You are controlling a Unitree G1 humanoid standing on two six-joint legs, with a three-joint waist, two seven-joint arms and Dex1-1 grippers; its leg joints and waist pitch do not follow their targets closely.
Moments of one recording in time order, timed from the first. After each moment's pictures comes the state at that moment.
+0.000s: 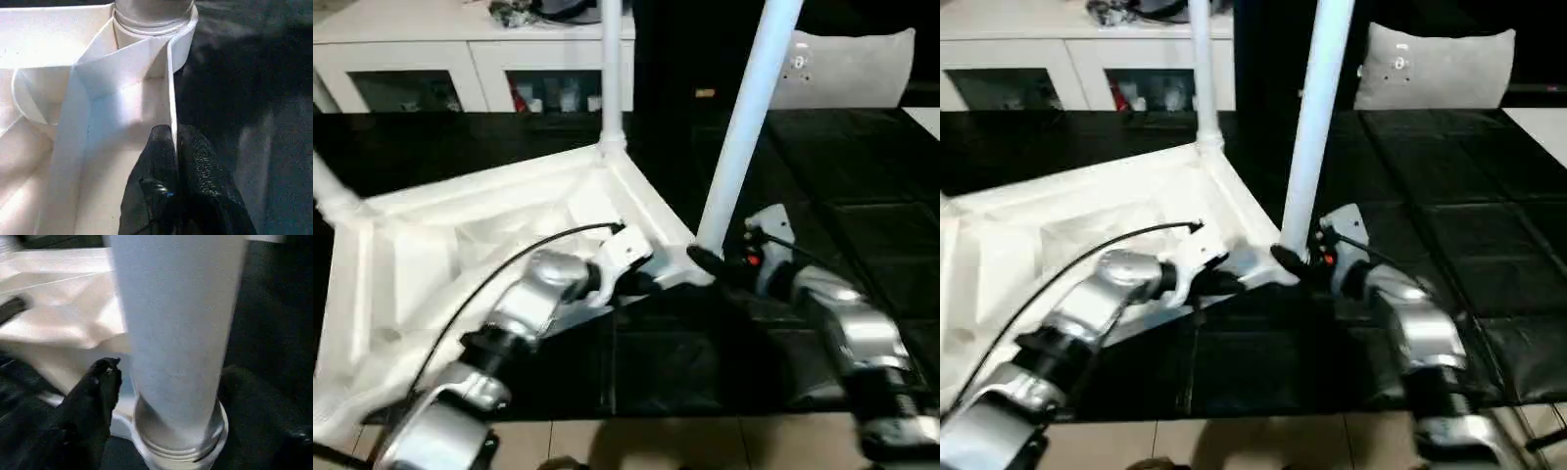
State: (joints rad) left arm -0.60 0.24 -0.34 0.49 0.04 0.31 -0.97; right arm -0.39 -0.38 0.02 0.33 0.23 0.31 0.82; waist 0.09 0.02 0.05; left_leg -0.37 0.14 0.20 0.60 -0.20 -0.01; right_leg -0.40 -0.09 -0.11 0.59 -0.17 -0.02
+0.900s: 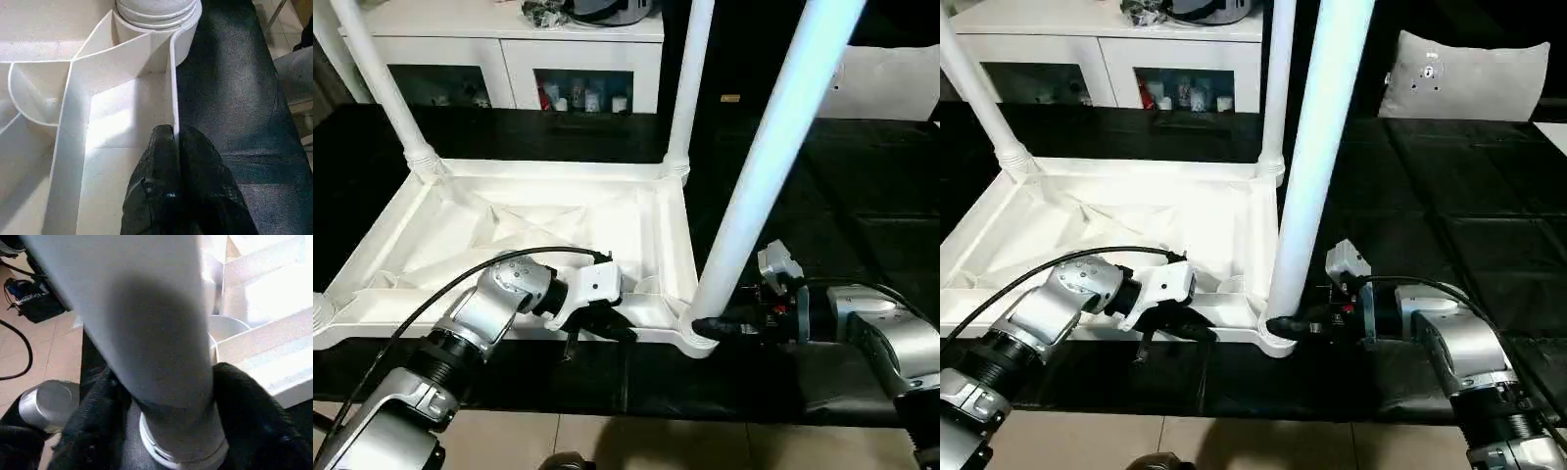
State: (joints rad) left arm -0.56 0.43 -0.44 0.43 0.00 0.11 -1.34; right arm -0.32 -0.56 0.14 0.20 0.35 0.39 1.31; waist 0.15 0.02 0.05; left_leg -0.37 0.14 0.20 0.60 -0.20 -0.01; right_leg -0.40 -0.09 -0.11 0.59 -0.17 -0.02
